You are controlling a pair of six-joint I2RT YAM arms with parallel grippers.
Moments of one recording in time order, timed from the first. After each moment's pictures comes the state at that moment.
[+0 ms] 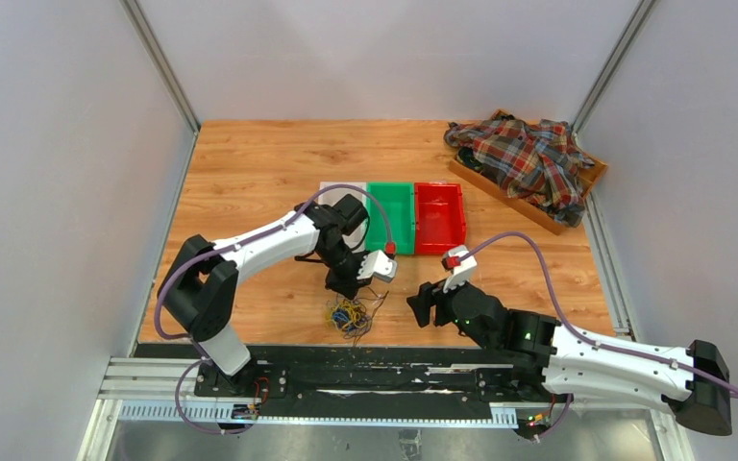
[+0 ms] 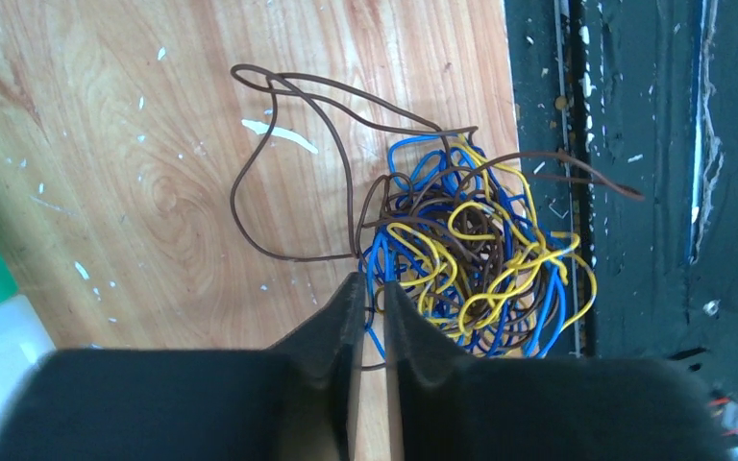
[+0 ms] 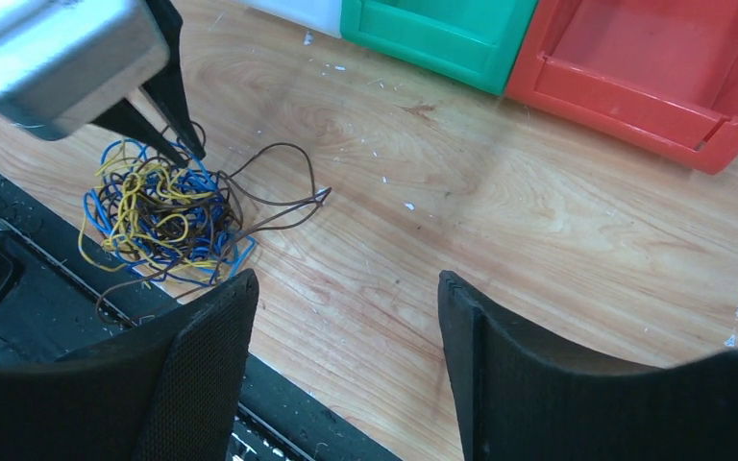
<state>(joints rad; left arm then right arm) -0.70 1.64 1.15 -0.94 0.59 1.00 1.21 0.71 0.41 -0.18 0.52 0.49</state>
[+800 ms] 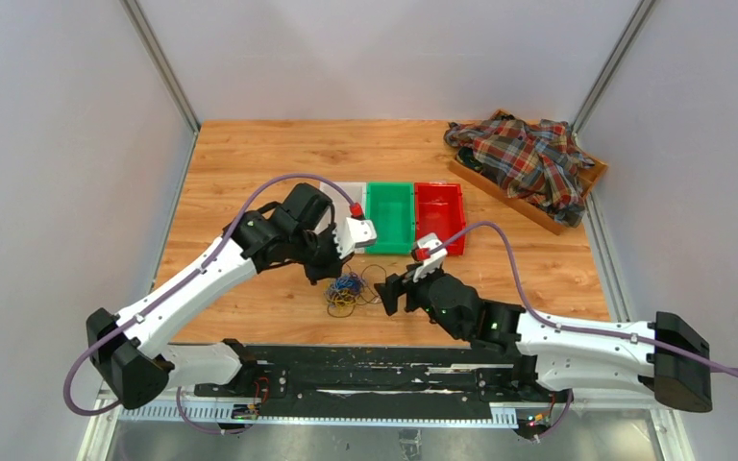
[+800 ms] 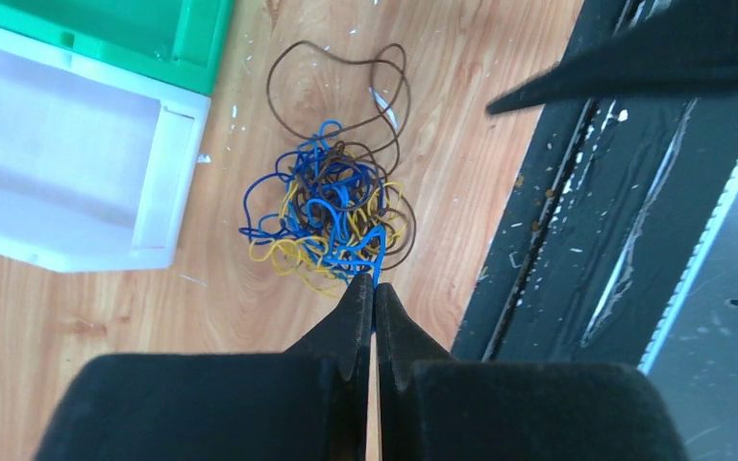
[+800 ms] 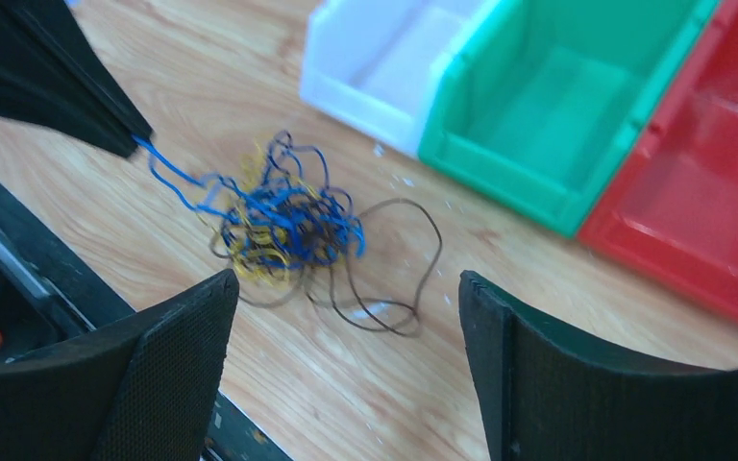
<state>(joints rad) -0.72 1.21 1.15 -0.91 0.35 0.45 1.23 0.96 0.48 0.15 0.53 0.34</state>
